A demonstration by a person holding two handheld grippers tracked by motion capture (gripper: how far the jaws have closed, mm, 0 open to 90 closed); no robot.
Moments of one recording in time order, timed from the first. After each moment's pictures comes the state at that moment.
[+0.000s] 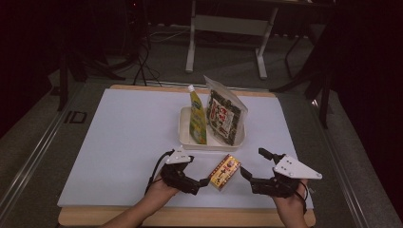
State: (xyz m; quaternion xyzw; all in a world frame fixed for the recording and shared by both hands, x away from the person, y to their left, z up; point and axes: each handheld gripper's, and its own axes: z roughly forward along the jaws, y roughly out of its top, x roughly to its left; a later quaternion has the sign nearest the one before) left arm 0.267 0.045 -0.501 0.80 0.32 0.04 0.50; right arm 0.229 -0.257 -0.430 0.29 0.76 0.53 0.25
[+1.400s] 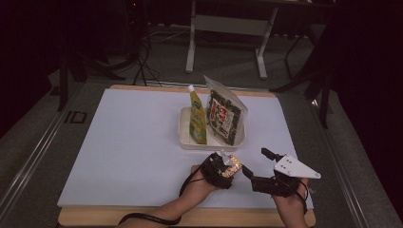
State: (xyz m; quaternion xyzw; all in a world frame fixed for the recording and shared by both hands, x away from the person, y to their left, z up) left arm 0.297 -0.065 -0.542 0.88 0.32 0.11 0.33; right arm 0.232 -0.259 -0.435 0.32 0.76 0.51 0.26
